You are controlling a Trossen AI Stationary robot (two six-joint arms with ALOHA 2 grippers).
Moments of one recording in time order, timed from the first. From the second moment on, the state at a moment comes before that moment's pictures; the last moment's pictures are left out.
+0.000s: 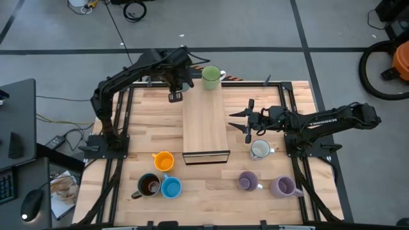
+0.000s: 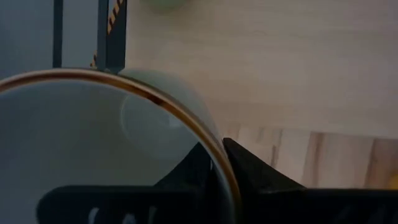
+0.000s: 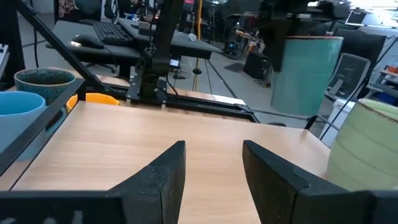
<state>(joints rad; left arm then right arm) 0.52 1.83 2.03 -1.40 -0.09 0.44 -0.08 1.01 0.42 0.53 0.08 -0.24</state>
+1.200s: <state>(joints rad) 0.51 1.93 2.03 -1.28 -0.05 0.48 -0.08 1.01 0.42 0.52 0.08 -0.23</state>
